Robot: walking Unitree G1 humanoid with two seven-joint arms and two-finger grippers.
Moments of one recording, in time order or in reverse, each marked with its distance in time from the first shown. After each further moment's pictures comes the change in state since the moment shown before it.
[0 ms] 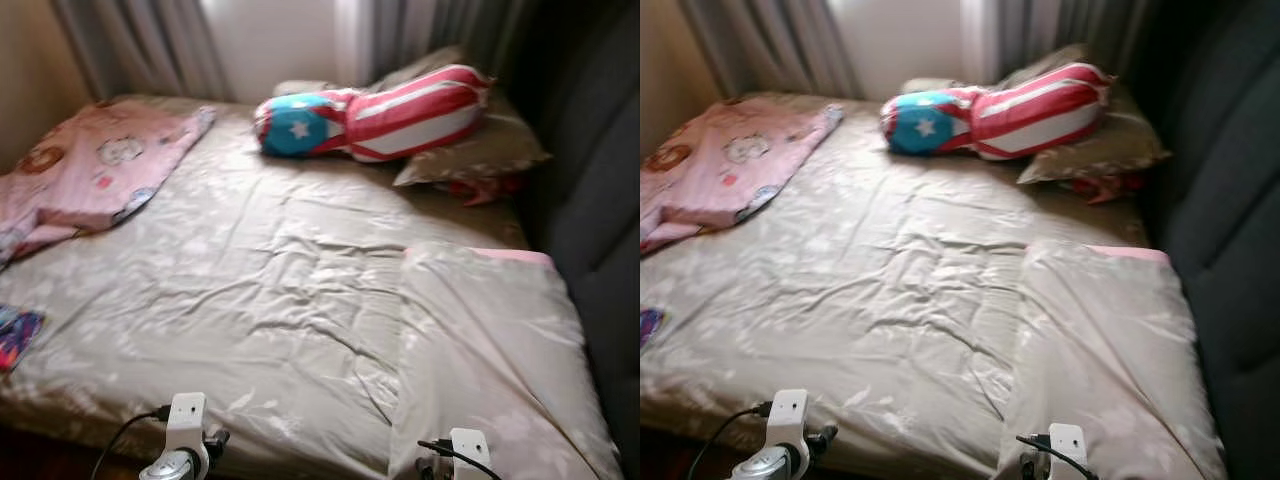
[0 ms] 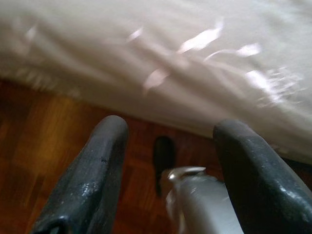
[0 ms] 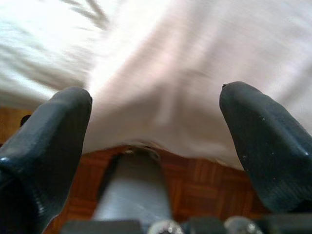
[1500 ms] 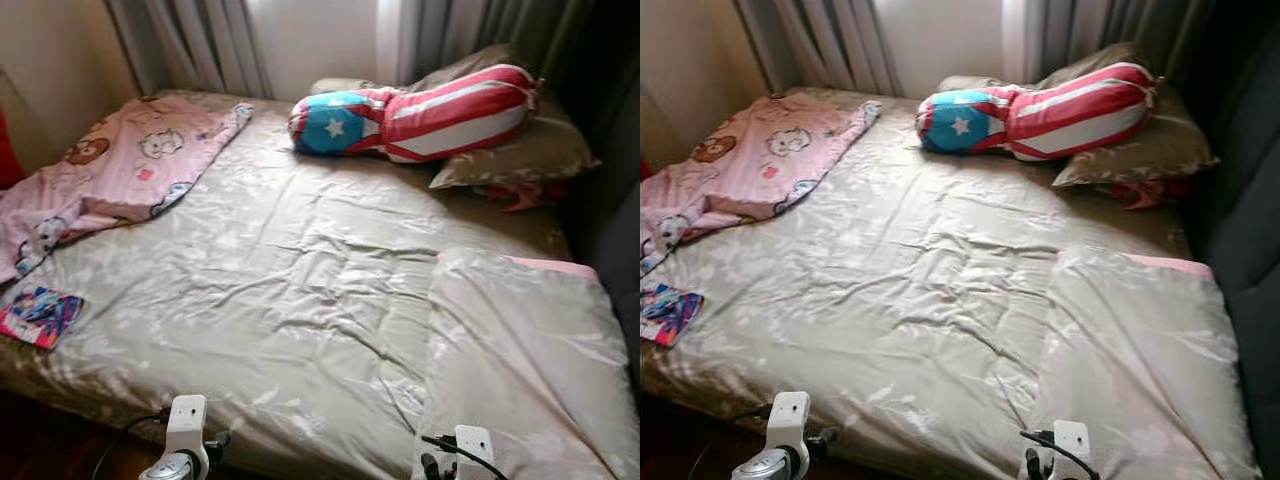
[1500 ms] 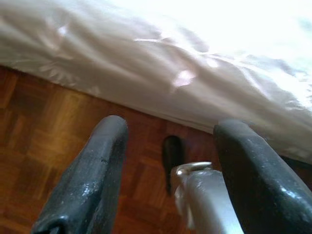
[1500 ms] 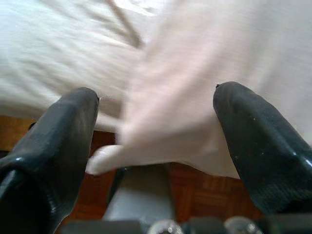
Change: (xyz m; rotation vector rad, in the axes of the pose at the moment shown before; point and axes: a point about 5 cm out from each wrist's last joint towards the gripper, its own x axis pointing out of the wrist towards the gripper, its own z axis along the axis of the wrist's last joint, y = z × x) left arm 0.000 -0.001 -0.001 0.002 0.015 -0.008; right arm 0.000 -0.004 0.001 0.027 -0.007 -0.025
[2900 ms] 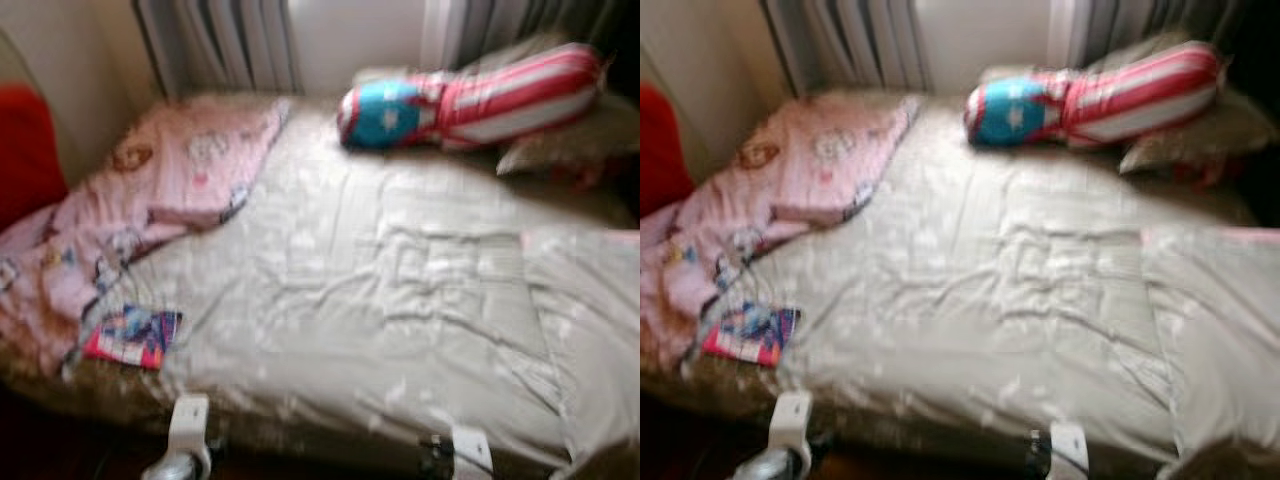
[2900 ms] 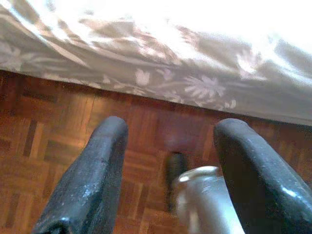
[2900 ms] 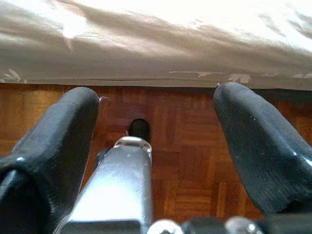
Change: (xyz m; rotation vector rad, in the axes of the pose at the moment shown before) left arm 0.002 -0.004 0.006 0.007 -0.006 -0.011; right arm 0.000 -0.001 -0.002 0.001 0.017 0.005
